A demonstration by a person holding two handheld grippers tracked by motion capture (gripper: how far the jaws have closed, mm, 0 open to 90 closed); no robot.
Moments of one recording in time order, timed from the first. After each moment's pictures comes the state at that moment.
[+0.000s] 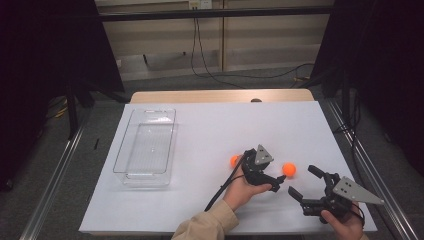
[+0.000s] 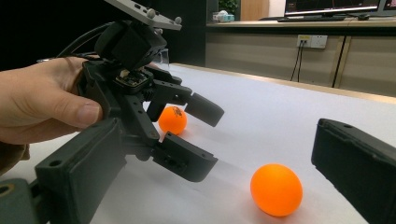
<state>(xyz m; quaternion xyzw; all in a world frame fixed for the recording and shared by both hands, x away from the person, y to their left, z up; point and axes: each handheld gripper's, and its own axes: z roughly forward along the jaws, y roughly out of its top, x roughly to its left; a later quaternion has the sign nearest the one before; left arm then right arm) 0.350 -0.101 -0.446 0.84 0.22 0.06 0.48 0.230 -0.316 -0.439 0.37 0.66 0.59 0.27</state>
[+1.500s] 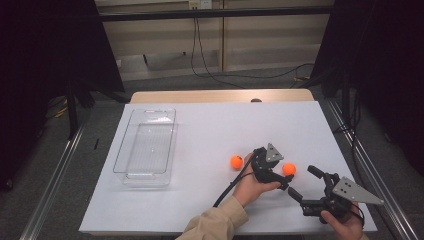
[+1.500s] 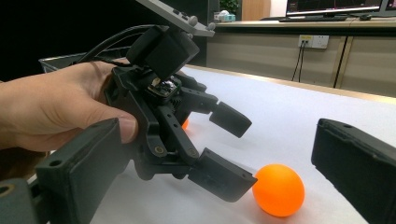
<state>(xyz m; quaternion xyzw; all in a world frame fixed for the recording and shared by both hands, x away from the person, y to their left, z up) 0.356 -0.128 -0.449 0.85 0.21 0.06 0.47 0.230 -0.315 -0.438 0.37 0.67 0.59 0.27</state>
